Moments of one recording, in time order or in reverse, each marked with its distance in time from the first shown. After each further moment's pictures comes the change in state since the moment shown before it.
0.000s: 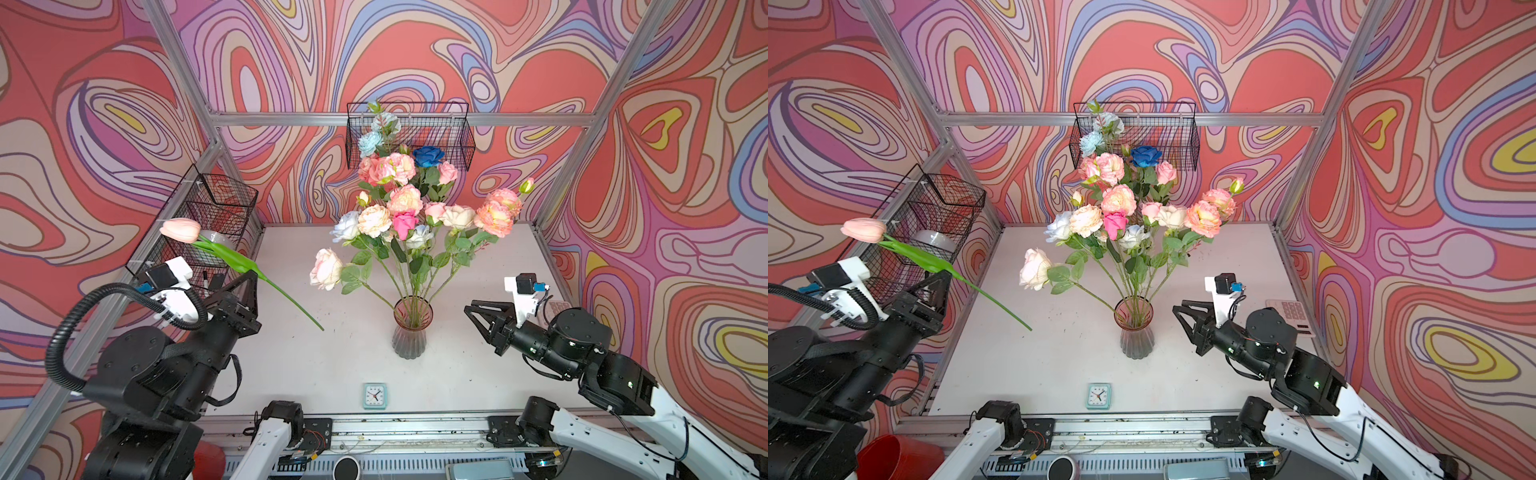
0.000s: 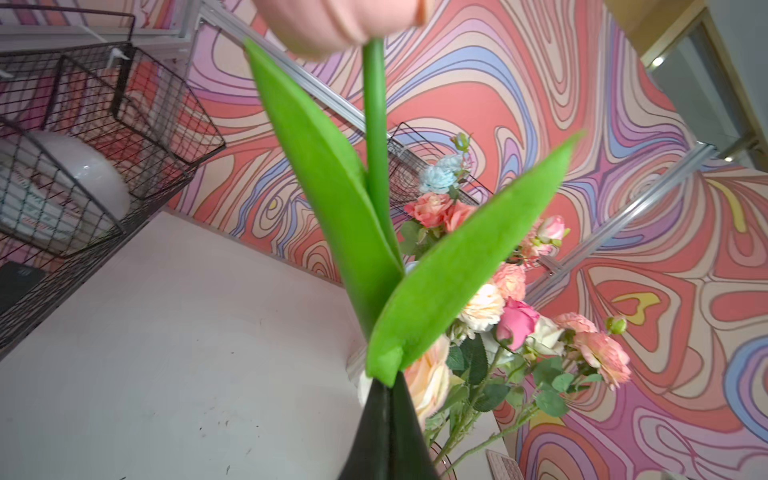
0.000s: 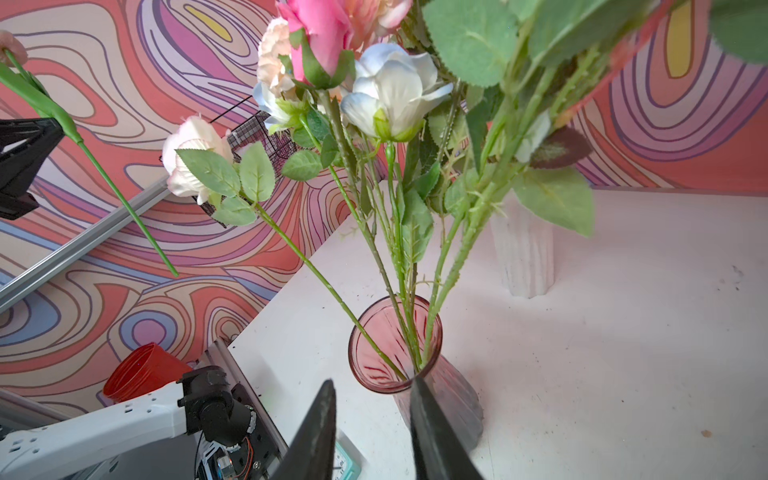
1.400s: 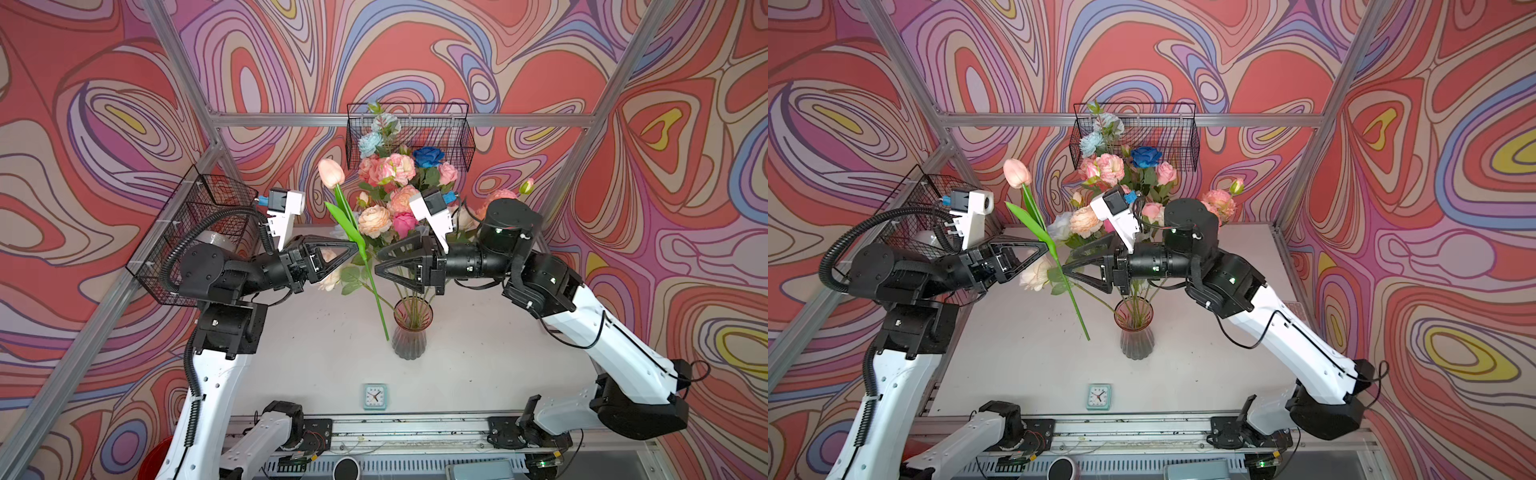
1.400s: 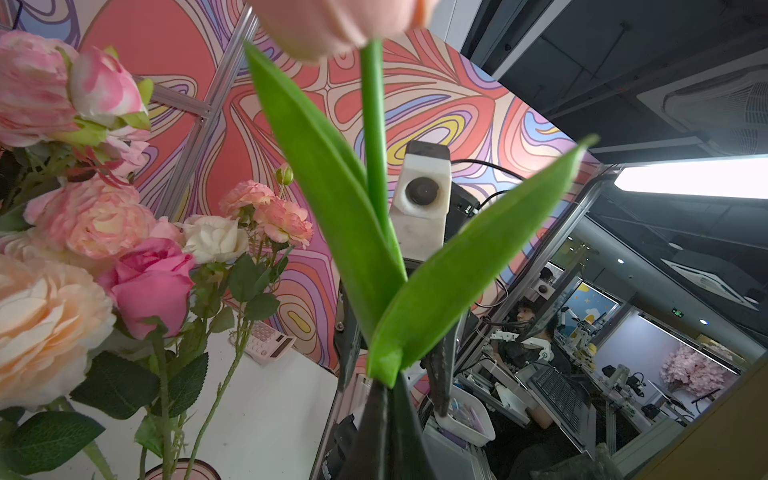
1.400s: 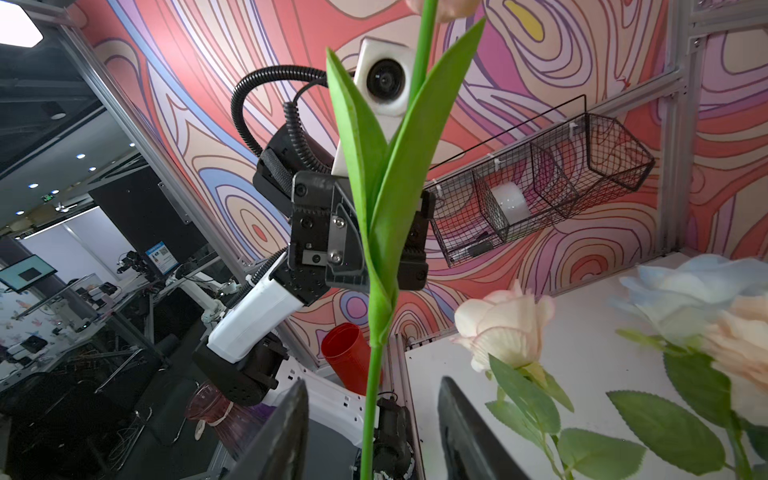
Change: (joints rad) left arm -0.052 0.291 -0.301 1.113 1.087 -0.423; right arm 0.000 0.817 0.908 0.070 -0.732 -0.044
